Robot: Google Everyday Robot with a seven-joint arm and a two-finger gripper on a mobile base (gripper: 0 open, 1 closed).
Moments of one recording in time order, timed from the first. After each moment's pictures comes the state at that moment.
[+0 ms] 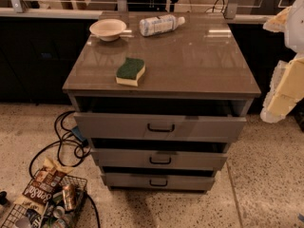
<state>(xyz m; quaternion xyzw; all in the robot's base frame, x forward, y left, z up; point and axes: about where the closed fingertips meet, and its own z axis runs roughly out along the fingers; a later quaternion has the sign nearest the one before) 0.437 -0.209 1.001 -0.60 0.77 -0.06 0.19</state>
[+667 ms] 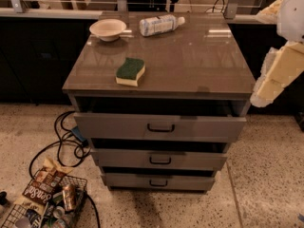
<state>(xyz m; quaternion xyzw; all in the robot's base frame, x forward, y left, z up) 0.465 -0.203 1.005 -0.60 0.76 -0.04 0.23</state>
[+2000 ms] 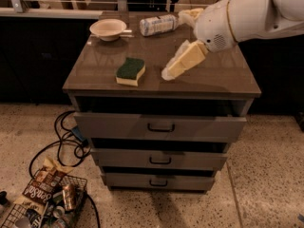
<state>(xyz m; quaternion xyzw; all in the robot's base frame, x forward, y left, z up) 0.587 -0.055 0.970 -0.58 0.65 0.18 0.46</state>
